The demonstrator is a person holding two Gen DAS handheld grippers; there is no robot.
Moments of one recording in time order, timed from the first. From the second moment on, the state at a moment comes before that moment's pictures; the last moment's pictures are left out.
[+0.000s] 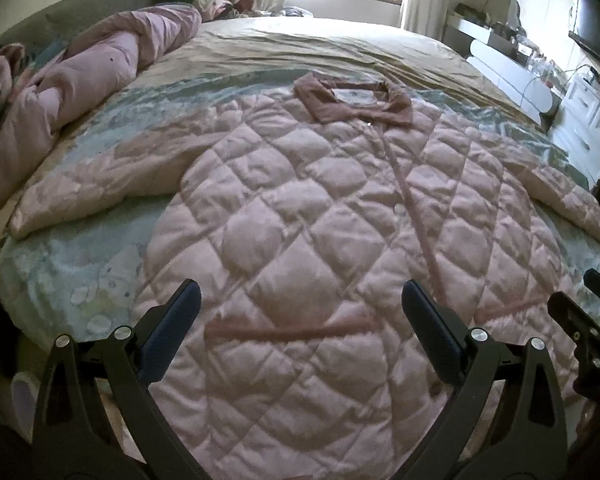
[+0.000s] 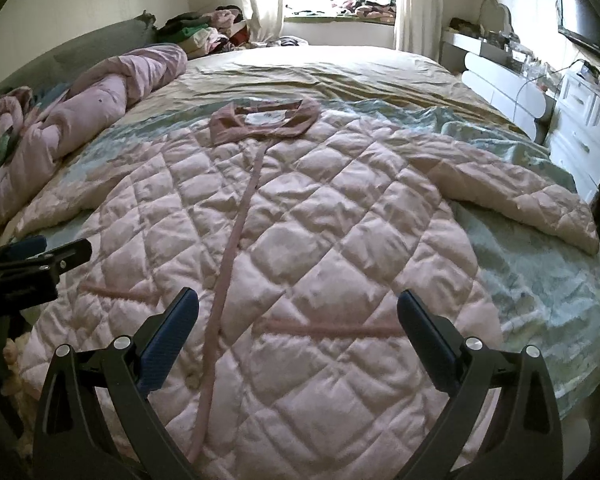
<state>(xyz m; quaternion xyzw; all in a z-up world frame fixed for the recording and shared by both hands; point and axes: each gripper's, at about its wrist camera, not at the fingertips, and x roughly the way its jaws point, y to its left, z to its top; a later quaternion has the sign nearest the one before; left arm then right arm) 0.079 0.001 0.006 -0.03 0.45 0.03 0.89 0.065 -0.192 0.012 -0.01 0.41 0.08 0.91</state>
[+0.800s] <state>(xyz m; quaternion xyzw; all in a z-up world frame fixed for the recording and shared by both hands) 0.190 -0.030 0.012 -0.03 0.45 0.01 0.89 0.162 -0.262 0.036 0.00 0.38 0.00 0.93</state>
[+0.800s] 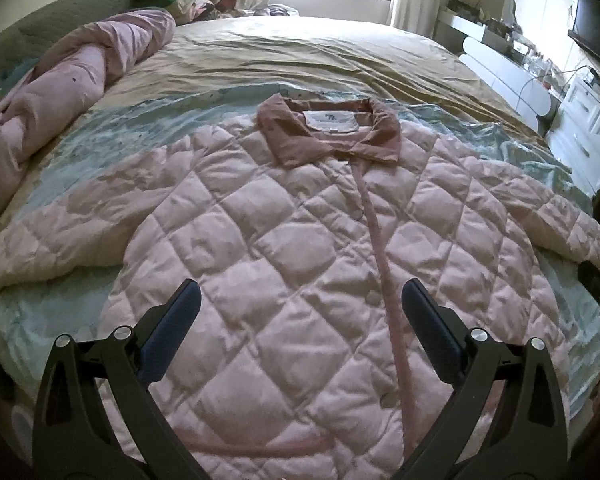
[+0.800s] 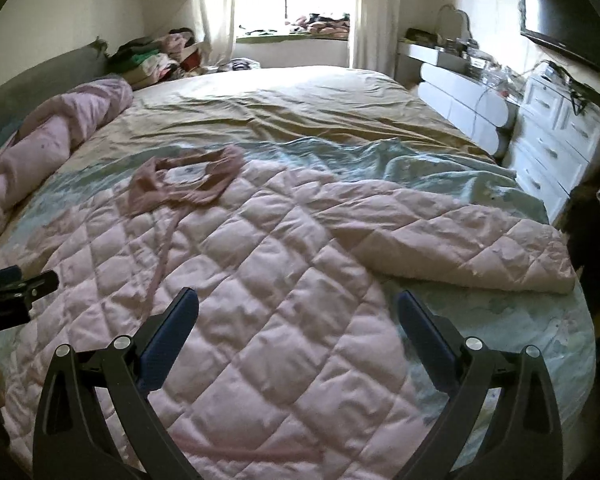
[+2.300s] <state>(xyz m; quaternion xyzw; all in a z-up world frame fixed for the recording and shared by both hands) 0.322 -0.083 -0.038 0.02 0.49 -0.02 0.87 0.230 -0.618 -0.077 0.35 0.40 -0.33 0.78</state>
